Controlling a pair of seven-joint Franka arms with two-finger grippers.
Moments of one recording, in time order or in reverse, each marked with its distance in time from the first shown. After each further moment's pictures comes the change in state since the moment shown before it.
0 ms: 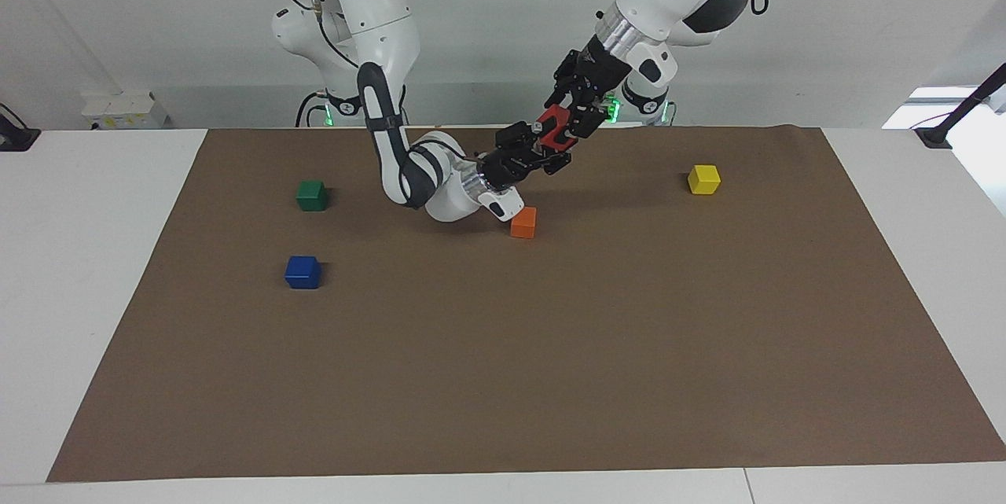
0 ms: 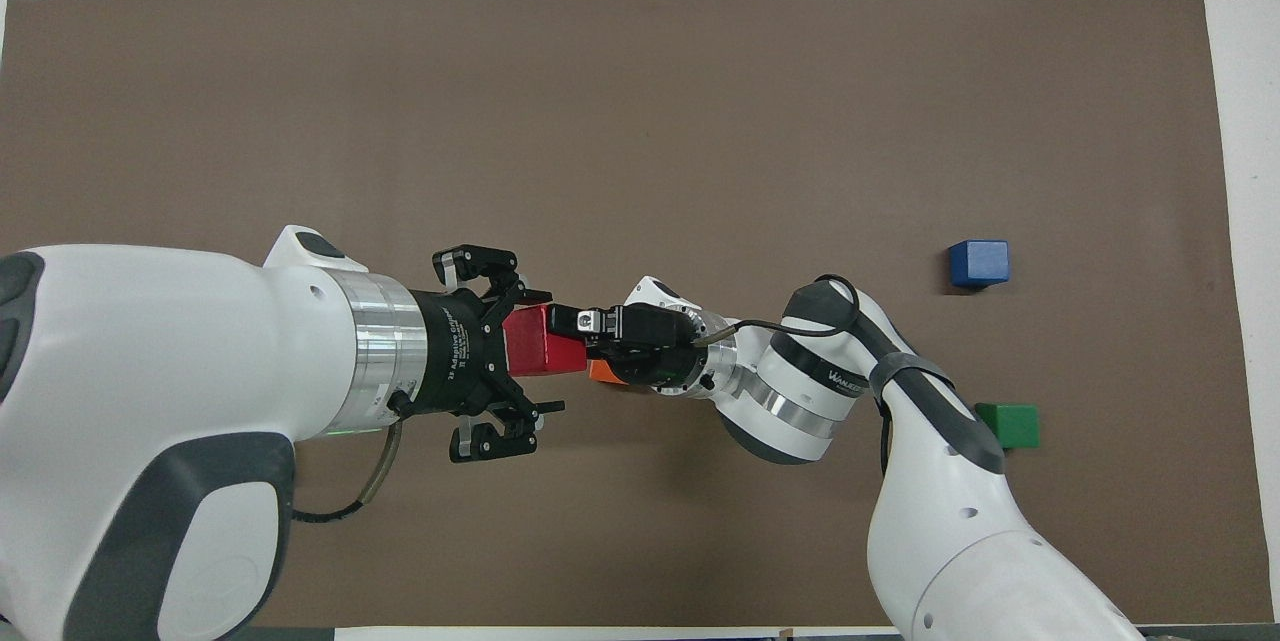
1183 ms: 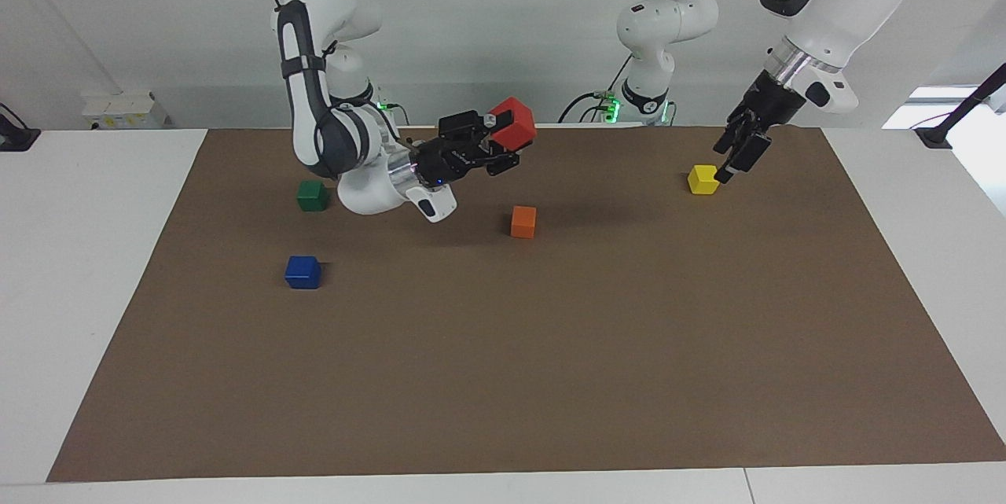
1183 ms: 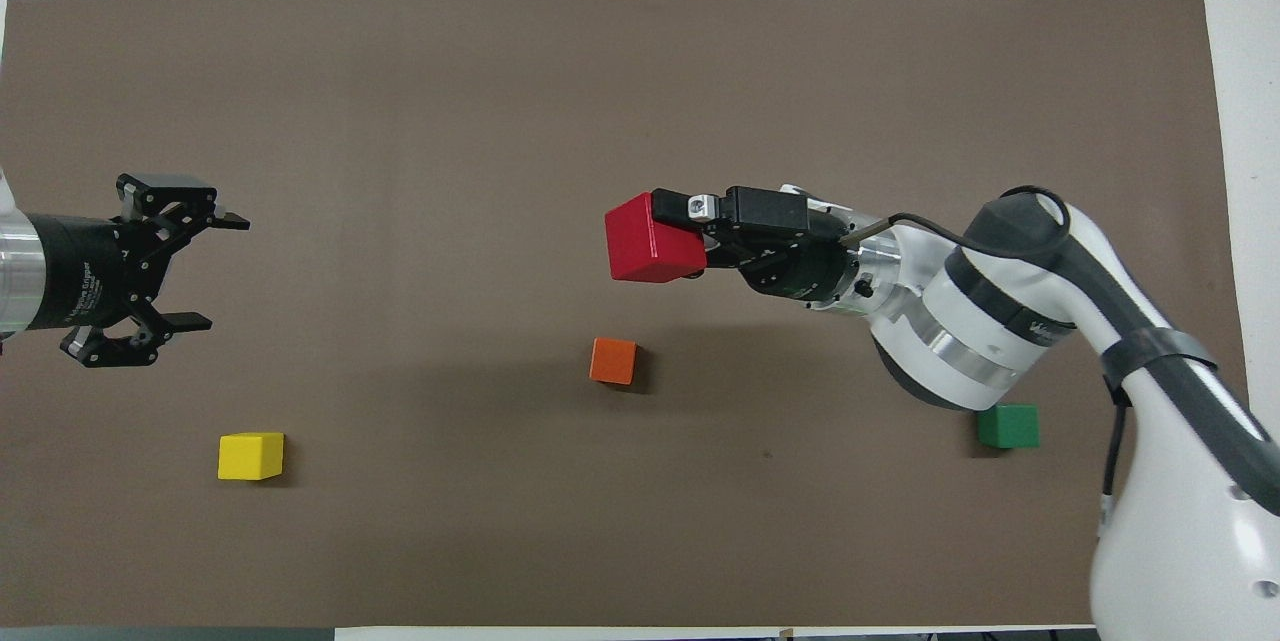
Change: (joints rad) left arm 0.443 -0.004 0.016 -0.050 0.255 -0.036 1.109; right arm -0.274 -0.265 -0.011 0.040 -0.381 0.350 0.327
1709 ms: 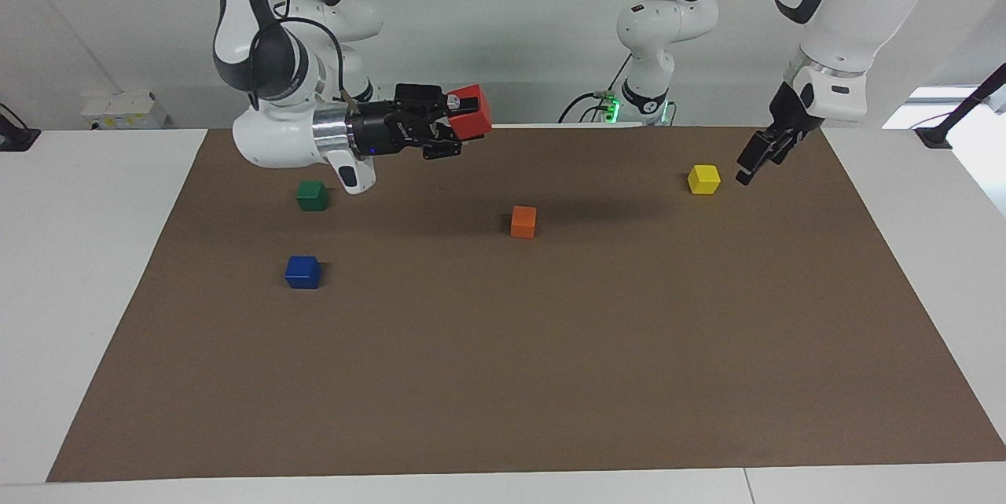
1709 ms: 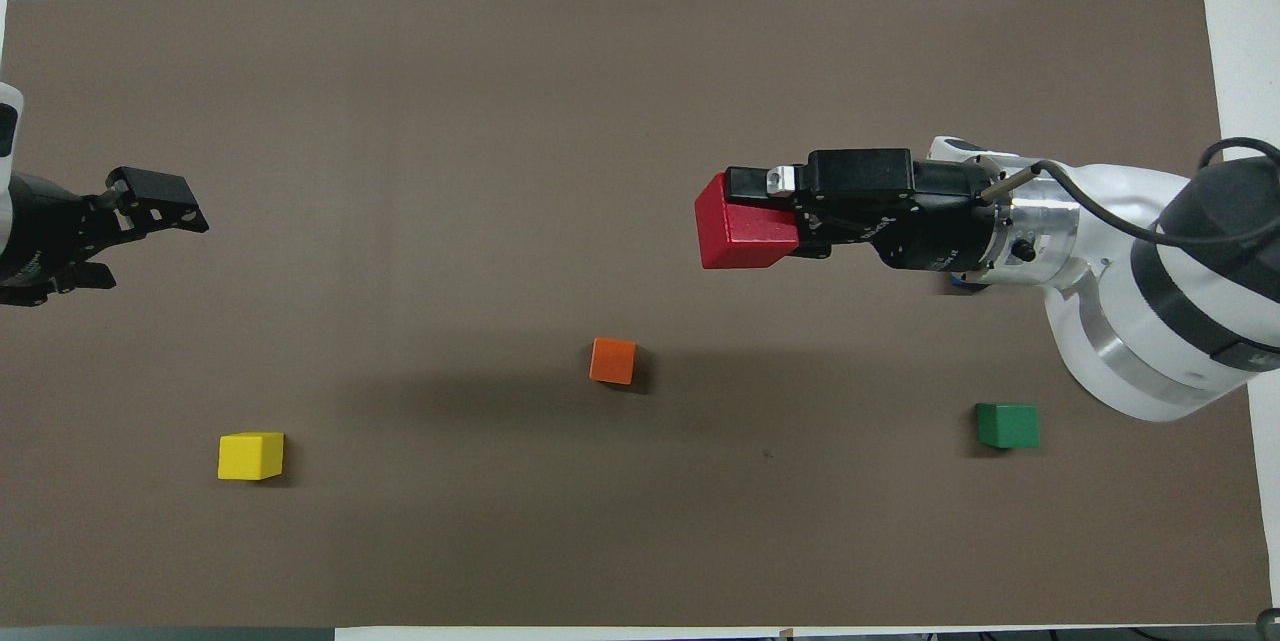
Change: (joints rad) left arm 0.002 0.130 -0.002 0.211 0.216 -0.150 0.498; right arm -0.119 -0.186 -0.003 0.074 -0.471 0.221 0.268
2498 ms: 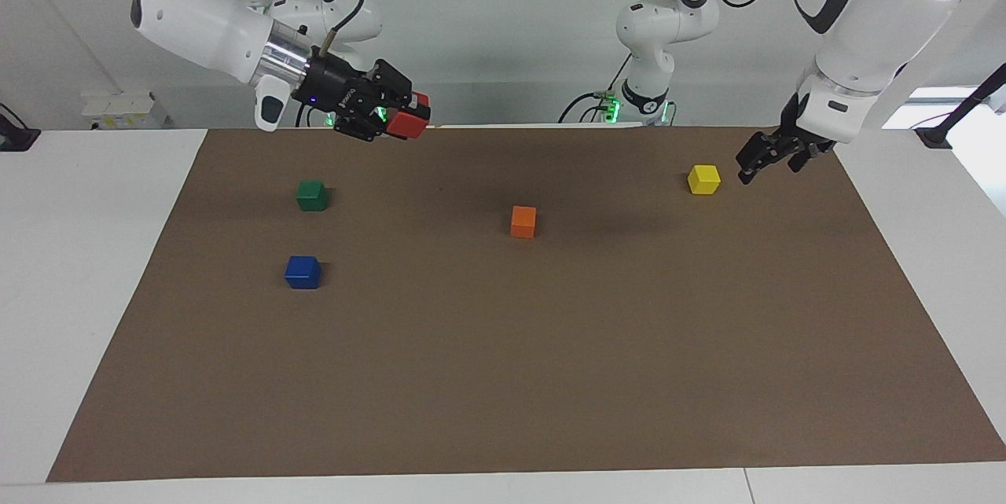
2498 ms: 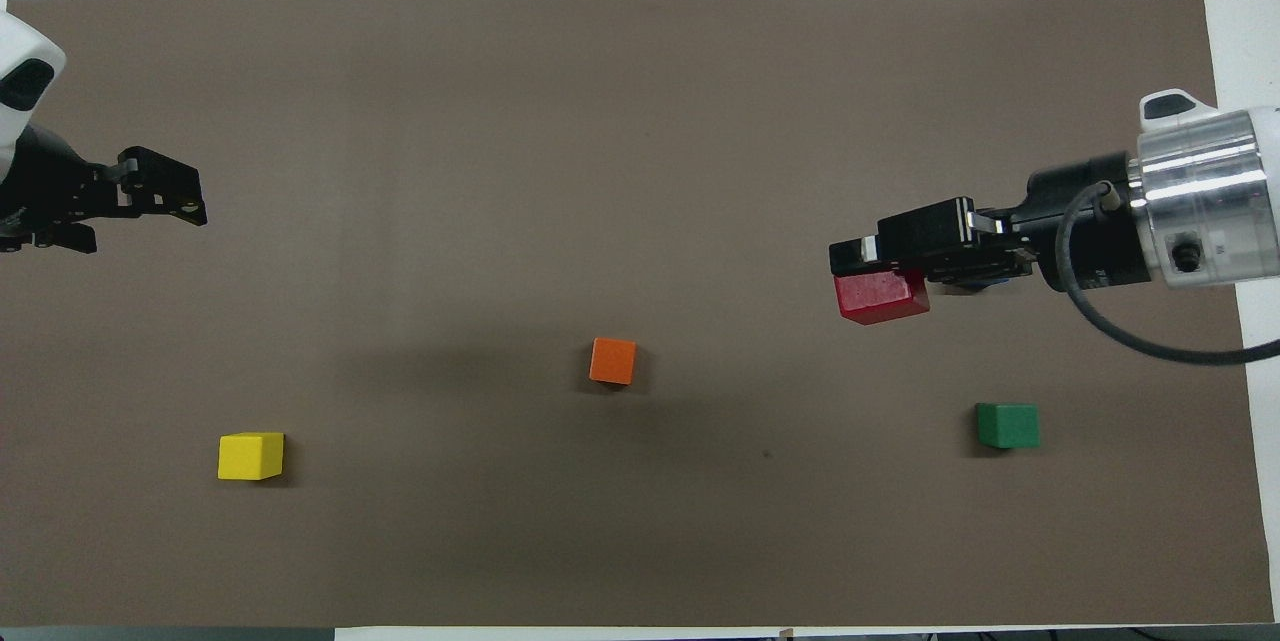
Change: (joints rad) left arm -0.095 0.140 0.048 0.217 0.058 -0.187 0.127; right arm -0.058 -0.101 0.000 0.219 -0.925 -0.041 0.358
